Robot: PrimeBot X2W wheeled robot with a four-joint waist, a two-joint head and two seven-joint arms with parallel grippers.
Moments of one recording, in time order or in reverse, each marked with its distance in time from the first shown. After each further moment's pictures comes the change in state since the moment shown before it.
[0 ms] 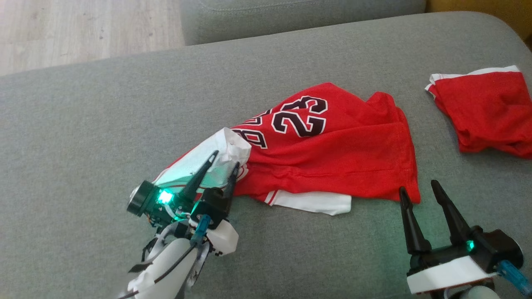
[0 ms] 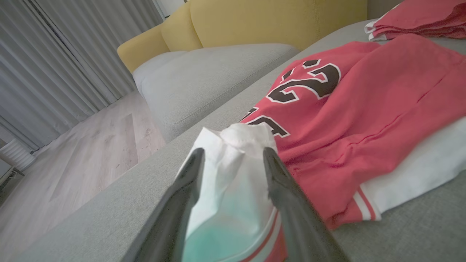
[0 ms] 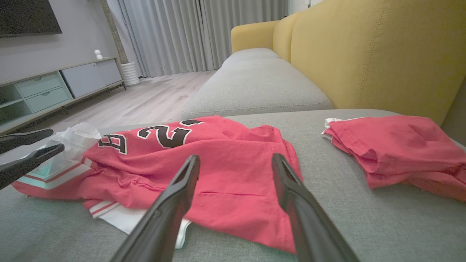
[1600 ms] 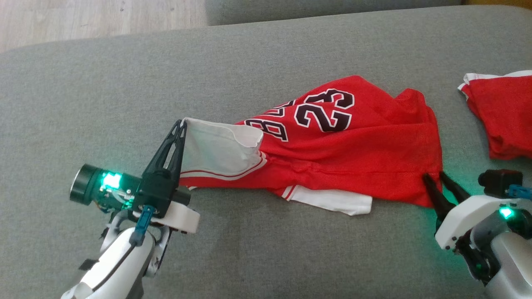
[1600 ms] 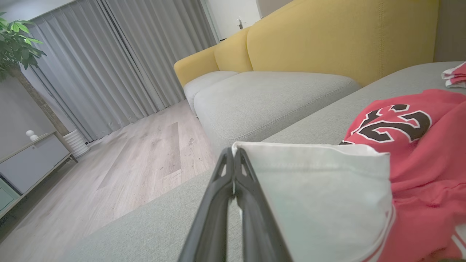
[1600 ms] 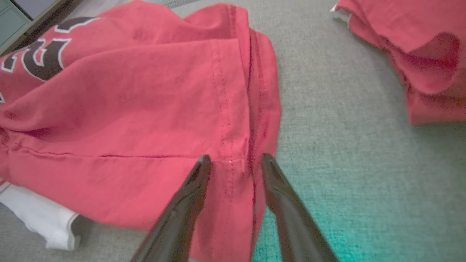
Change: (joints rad) left arm 0.056 0.181 0.108 -0.341 -0.086 0.056 0.021; right arm -0.349 -0.246 0.196 0.457 0.429 0.000 0.298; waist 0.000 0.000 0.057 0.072
